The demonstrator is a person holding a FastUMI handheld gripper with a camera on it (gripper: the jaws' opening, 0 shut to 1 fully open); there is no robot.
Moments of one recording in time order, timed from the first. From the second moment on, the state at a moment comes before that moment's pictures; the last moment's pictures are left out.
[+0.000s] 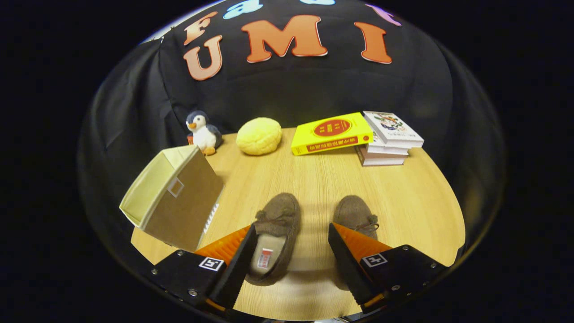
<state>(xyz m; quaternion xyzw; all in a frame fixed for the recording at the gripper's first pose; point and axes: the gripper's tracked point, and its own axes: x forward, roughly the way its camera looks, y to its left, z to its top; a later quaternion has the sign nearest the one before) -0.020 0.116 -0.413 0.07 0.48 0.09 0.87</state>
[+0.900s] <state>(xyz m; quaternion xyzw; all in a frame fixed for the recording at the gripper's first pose) -0.003 0.146 -0.503 0.15 0.57 0.04 0.81</state>
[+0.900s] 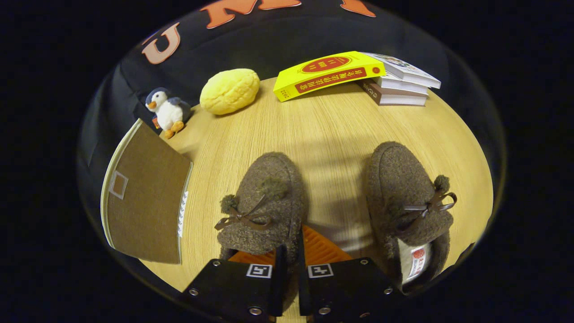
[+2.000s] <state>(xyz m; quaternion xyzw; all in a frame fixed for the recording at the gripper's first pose) 0.060 0.407 -0.307 0.18 0.54 0.14 0.81</state>
